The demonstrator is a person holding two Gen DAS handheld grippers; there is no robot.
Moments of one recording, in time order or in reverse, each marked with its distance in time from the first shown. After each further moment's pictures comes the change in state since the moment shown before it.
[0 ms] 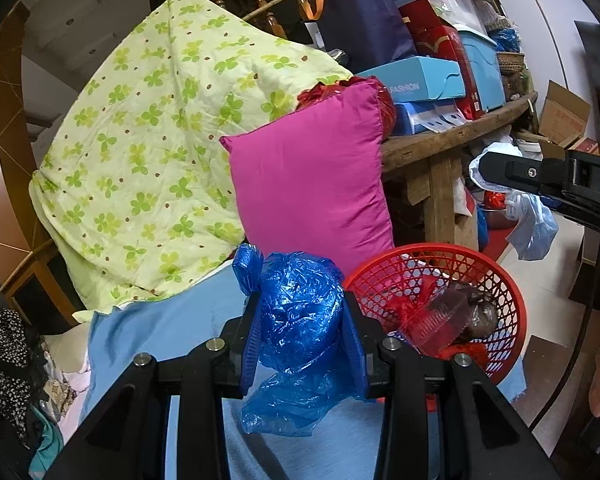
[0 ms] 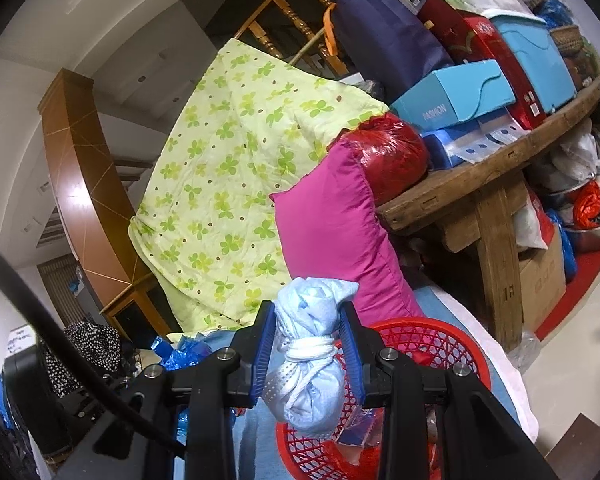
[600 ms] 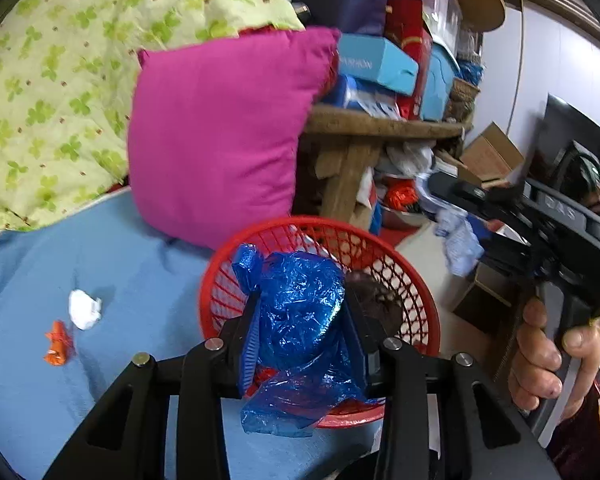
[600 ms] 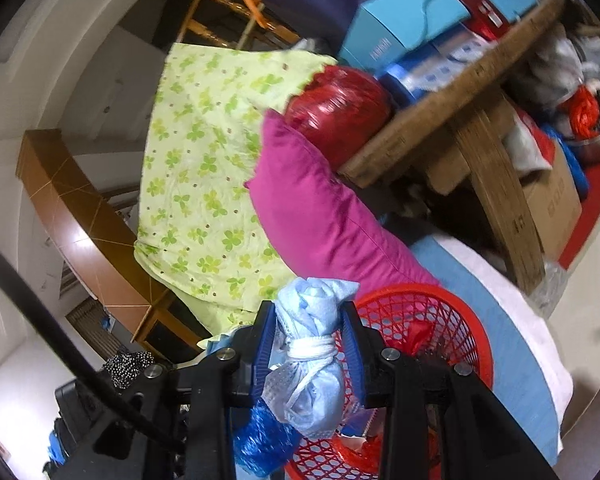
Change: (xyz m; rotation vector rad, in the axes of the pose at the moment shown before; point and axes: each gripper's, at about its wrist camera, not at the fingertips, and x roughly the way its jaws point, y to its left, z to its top) left arm 0.069 -0.004 -0.014 -0.216 0.158 -0.490; right arm 0.038 -0.075 0.001 0.266 0.119 0.062
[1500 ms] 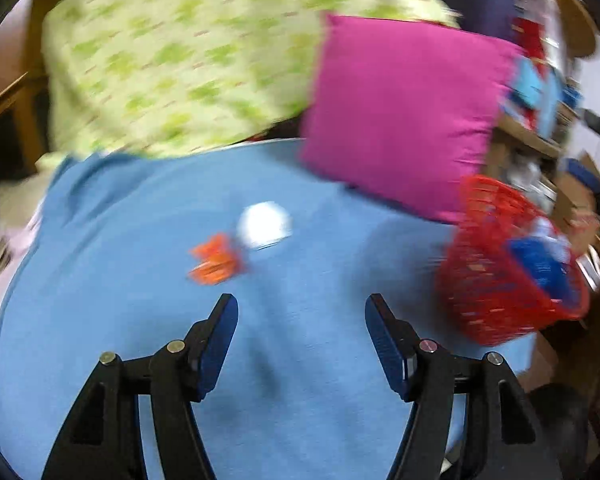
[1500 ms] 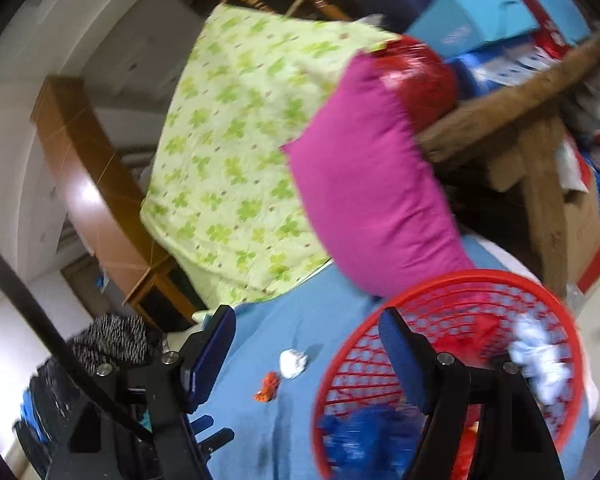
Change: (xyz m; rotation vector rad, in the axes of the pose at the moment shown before) left arm -0.059 0.187 -0.105 -0.225 0.002 0.356; right arm 0.063 0.080 -0.040 -0.199 0.051 0.030
